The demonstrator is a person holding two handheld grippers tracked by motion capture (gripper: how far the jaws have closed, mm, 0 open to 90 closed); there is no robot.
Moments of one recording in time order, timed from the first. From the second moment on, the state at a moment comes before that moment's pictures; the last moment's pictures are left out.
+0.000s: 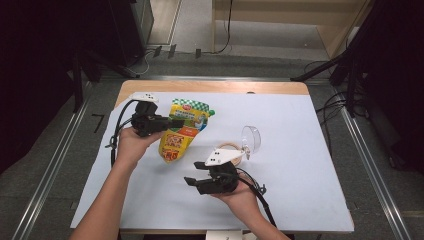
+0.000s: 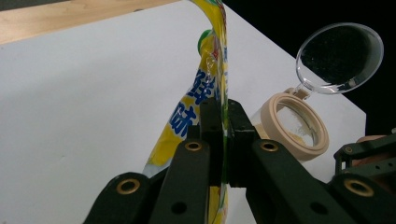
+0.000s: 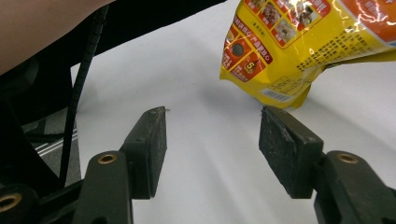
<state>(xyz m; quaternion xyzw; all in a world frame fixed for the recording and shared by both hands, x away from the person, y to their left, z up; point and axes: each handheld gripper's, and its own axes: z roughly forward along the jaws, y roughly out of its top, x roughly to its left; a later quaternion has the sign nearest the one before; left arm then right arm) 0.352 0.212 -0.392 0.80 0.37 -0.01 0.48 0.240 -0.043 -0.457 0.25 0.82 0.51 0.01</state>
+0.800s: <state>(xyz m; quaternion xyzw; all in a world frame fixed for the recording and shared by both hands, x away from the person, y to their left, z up) 0.329 0.241 -0.389 0.81 0.35 0.01 0.47 0.245 -0.043 -0.450 0.24 0.82 0.51 0.03</state>
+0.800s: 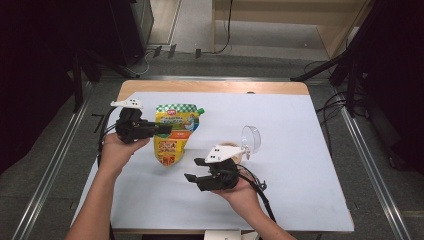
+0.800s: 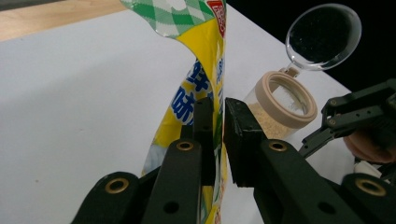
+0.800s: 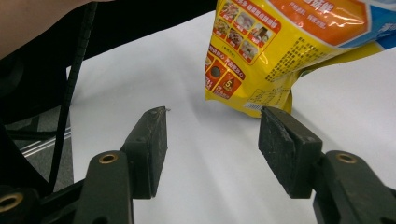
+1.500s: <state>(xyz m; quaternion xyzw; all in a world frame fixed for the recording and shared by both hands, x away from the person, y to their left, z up) 0.318 0.256 -0.372 0.81 0.33 0.01 0.49 0.251 -0.049 -0.444 0.24 0.83 0.50 0.02</state>
